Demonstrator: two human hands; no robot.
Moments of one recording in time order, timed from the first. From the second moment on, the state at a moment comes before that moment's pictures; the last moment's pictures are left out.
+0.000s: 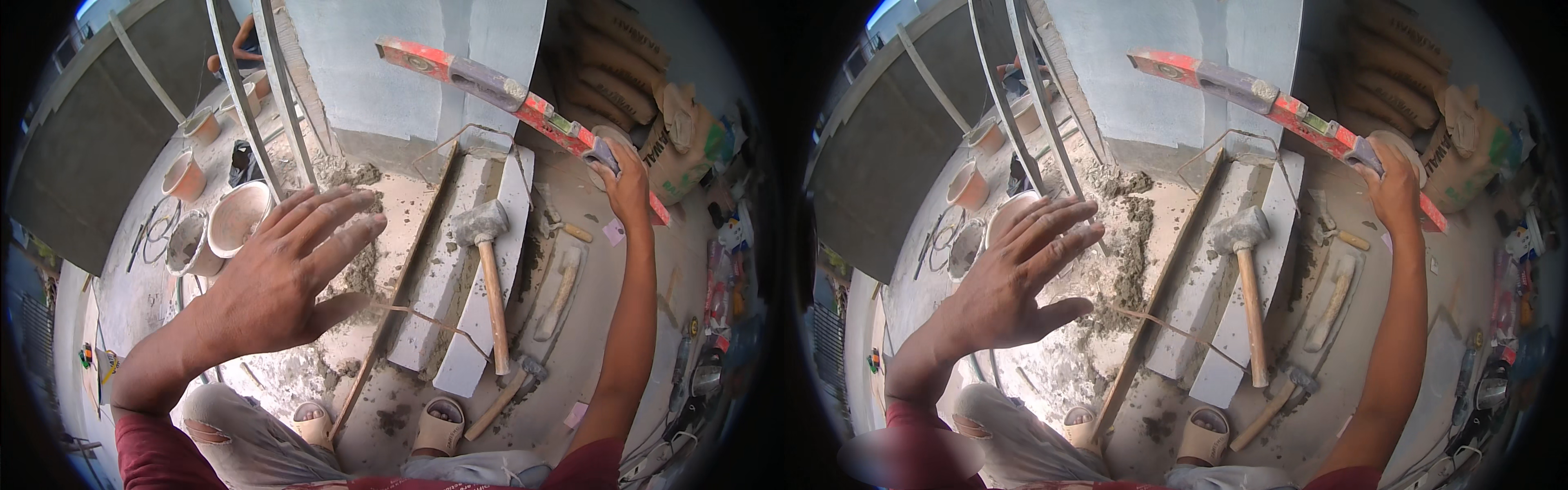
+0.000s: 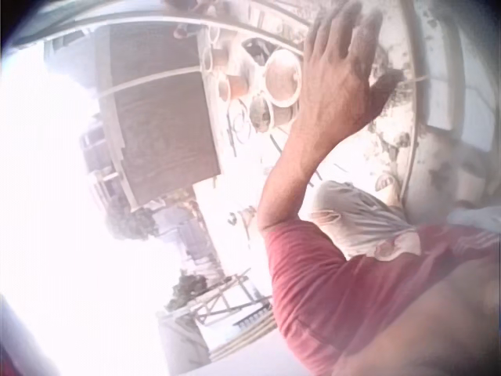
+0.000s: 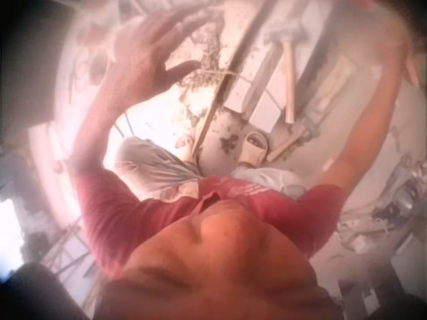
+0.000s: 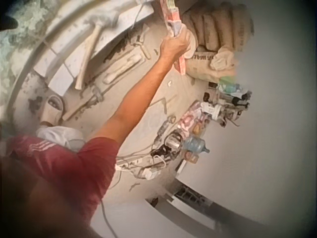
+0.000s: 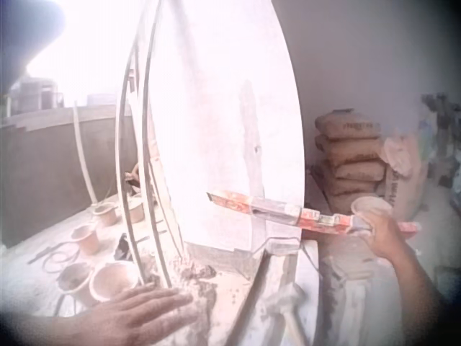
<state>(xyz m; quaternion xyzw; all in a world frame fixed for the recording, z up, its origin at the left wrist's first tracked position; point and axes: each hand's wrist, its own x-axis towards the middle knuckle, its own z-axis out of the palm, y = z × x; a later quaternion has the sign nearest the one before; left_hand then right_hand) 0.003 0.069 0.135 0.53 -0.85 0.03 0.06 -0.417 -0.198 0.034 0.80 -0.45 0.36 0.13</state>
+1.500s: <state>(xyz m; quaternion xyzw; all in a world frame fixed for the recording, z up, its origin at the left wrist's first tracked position) 0.037 0.231 0.049 0.69 -0.62 -0.37 -0.10 -0.391 -0.240 -0.072 0.77 -0.60 0.21 -0.06</state>
